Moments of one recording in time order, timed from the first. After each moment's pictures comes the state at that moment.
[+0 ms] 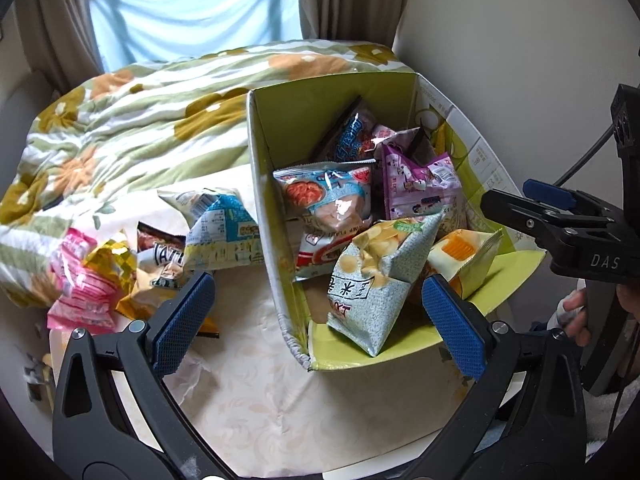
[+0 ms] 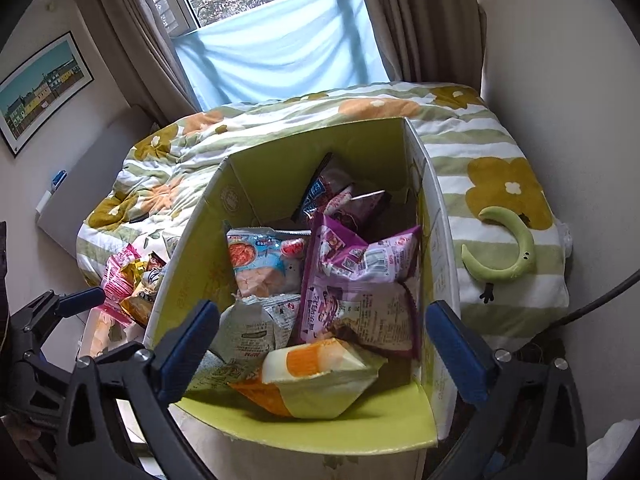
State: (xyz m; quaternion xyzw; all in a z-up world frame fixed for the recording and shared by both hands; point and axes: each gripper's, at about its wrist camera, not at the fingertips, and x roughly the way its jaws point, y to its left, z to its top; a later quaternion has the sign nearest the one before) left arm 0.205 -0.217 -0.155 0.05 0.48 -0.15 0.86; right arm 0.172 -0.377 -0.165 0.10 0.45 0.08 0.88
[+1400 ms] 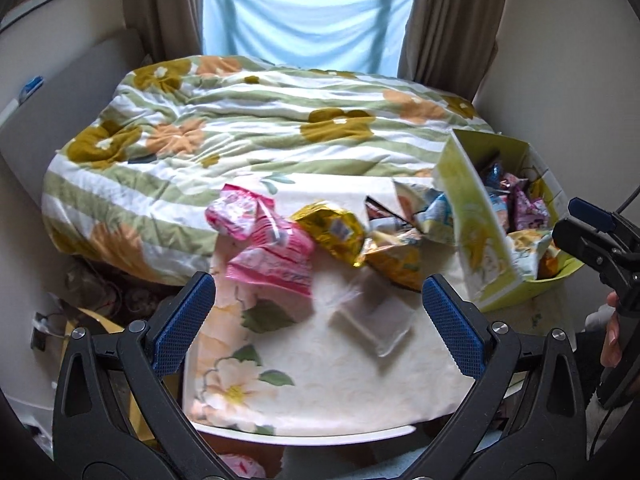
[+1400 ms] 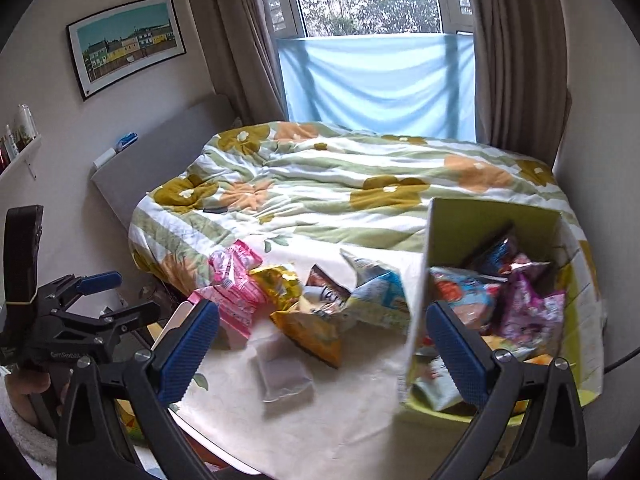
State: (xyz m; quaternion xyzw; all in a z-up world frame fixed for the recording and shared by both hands) left arm 0.153 0.071 -0.122 -0.02 0.44 -0.05 0.90; right arm 0.127 -0.139 -0.100 0.03 0.38 0.18 0.91
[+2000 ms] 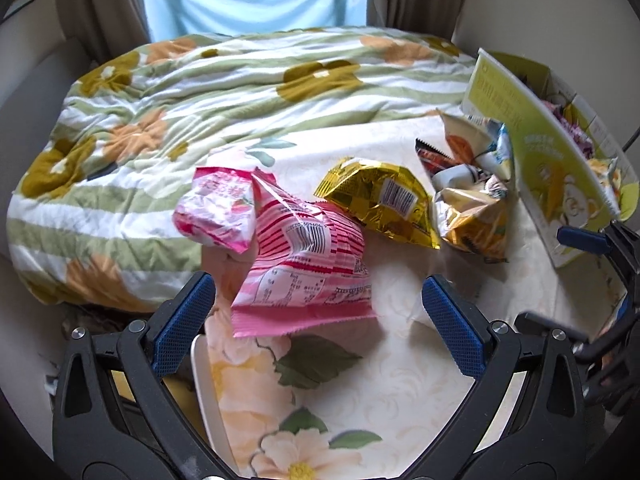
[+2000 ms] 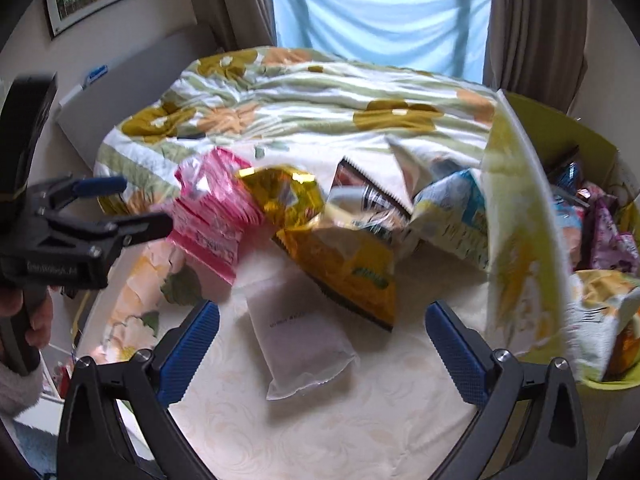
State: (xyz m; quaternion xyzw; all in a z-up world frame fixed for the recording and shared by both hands) left arm 0.247 0.093 -0.244 0.06 0.48 -0.12 0.87; right arm 0.155 -0.052 -0.242 -0.02 0.48 0.14 0.86
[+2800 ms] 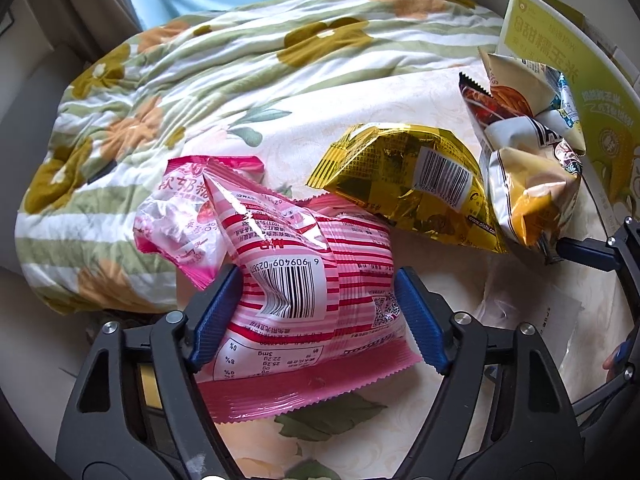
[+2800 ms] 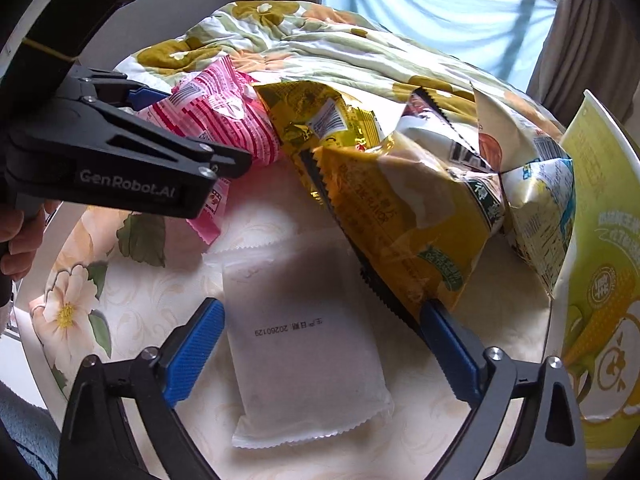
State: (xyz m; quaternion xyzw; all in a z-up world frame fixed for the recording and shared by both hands) left arm 0.293 0.064 -0.301 0.13 0.53 -0.09 0.84; right arm 0.185 -0.017 -0.308 -0.11 0.51 0.18 0.83
